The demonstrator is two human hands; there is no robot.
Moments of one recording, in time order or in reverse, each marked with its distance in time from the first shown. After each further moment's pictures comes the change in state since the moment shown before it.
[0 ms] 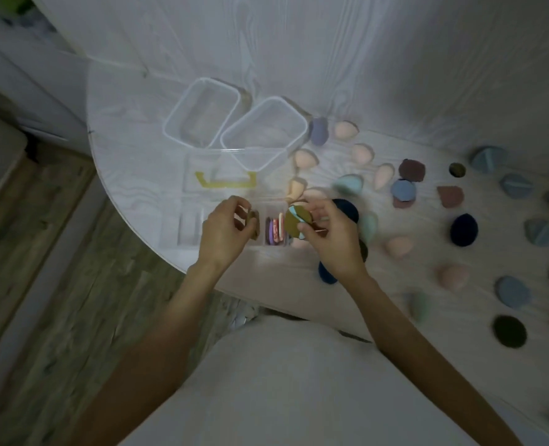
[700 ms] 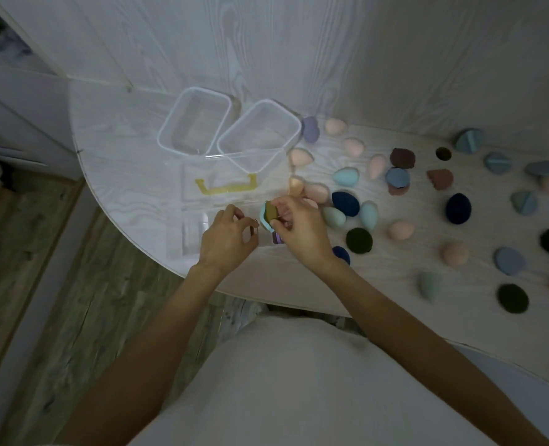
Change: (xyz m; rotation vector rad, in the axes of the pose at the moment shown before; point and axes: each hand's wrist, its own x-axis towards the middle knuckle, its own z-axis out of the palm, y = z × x) left_hand 0.009 -0.034 -0.006 0.417 -0.209 0.239; right_hand 0.008 -0.020 0.060 -0.199 -0.011 -0.076
